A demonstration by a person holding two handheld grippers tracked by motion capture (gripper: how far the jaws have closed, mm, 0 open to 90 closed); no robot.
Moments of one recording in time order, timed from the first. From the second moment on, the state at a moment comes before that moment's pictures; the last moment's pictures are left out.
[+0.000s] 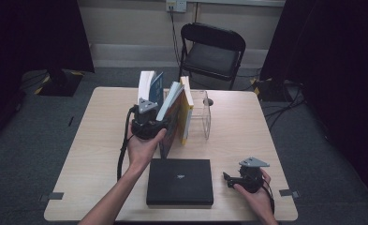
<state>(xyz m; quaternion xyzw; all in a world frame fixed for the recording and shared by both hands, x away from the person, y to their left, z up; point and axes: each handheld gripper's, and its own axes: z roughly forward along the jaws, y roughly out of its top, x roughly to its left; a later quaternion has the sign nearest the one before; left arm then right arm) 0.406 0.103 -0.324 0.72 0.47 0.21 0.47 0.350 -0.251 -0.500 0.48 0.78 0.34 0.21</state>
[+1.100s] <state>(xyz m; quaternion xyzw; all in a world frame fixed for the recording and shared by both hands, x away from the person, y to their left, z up) 0.461 0.081 -0.268 0.81 0.49 0.09 0.30 0.350 -0.251 -0.500 0.48 0.78 0.34 0.21</state>
